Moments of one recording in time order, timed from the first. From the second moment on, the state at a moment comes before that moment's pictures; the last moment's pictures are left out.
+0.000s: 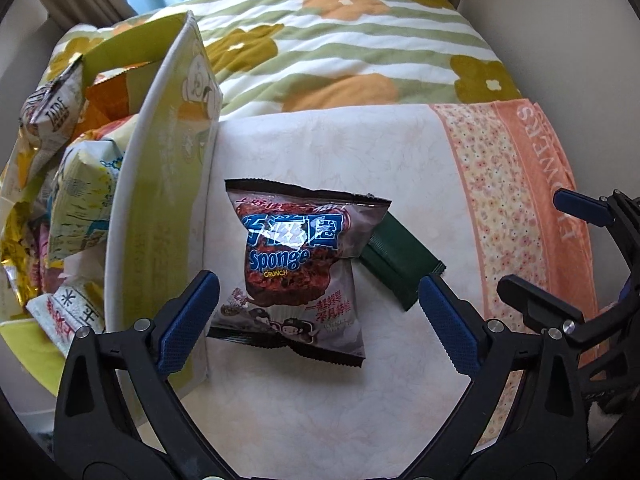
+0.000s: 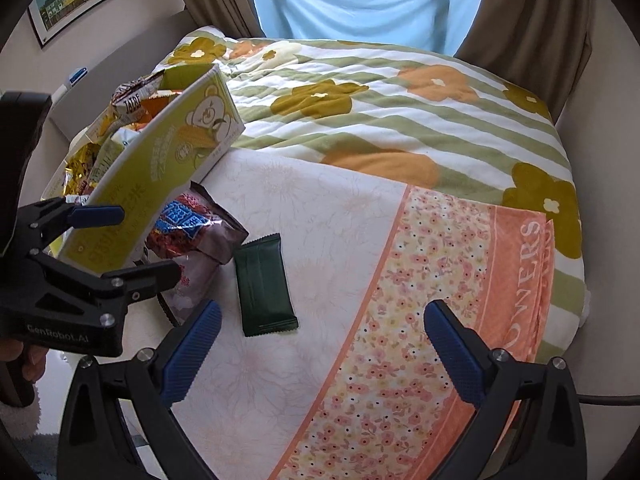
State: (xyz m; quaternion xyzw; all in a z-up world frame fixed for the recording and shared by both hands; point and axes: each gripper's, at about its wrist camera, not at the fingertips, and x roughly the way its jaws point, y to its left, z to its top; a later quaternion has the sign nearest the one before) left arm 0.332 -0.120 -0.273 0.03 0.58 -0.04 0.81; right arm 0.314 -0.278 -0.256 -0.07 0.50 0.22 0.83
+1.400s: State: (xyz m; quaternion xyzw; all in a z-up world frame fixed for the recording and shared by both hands) left arm 0.351 -0.101 -0.319 0.04 0.62 -0.01 0.79; right arm 0.323 -0.193 -0.337 -0.17 0.47 0.30 0.82
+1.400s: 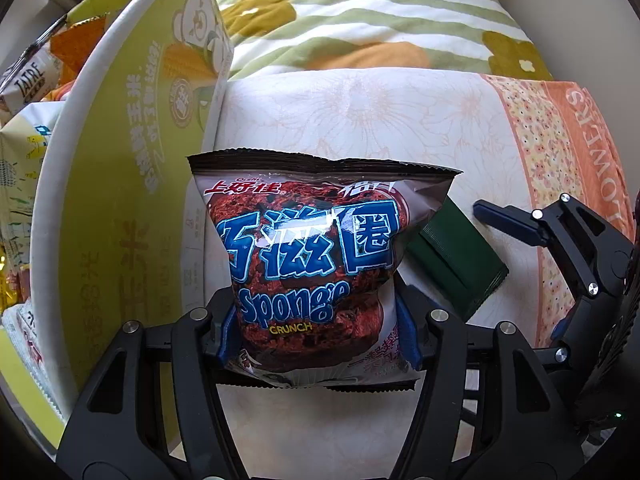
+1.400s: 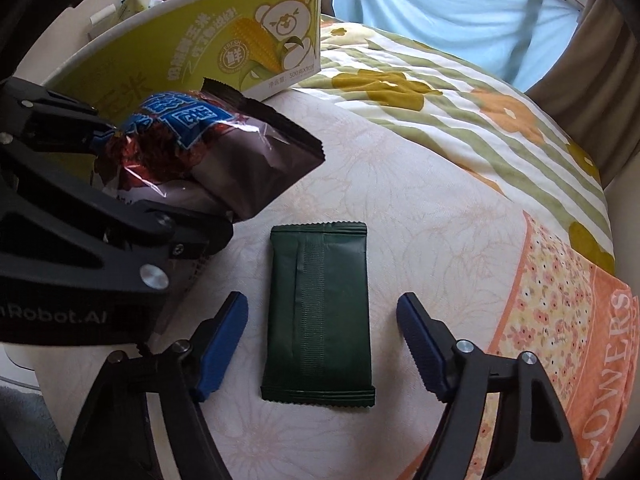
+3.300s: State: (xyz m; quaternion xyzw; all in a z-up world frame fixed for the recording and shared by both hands) left arm 0.303 0.135 -0.136 -0.03 0.48 -0.04 0.88; right arm 0.289 -0.056 -0.136 -0.03 0.41 0.23 0.88
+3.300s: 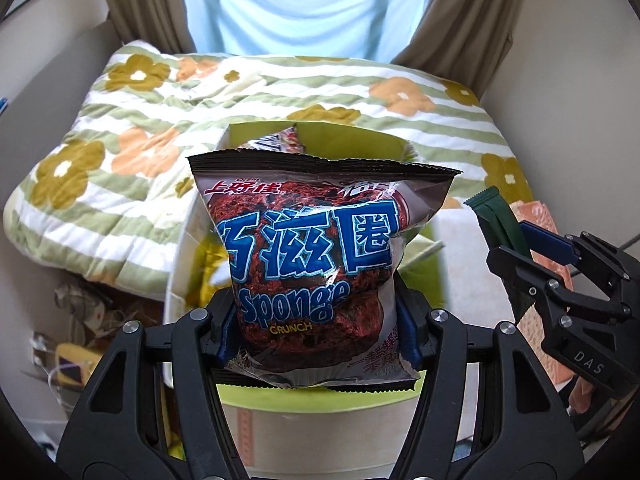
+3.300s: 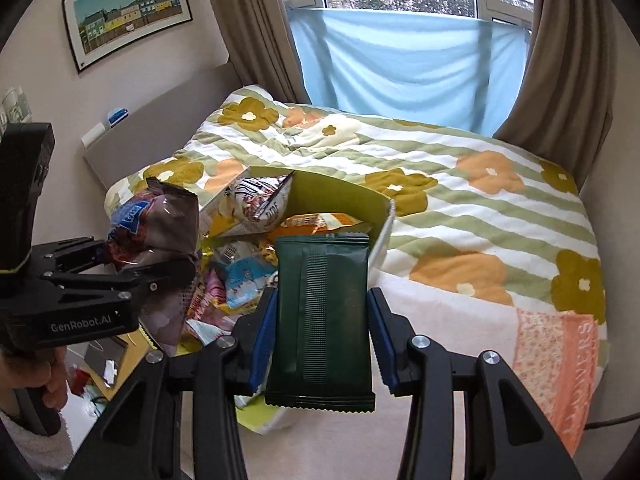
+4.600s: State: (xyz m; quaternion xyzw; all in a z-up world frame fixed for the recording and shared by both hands) left arm 0.269 0.214 -0.156 0.00 0.47 -0.09 0.88; right arm 0.257 -0.018 -0.158 0.07 0.44 0.09 0.89
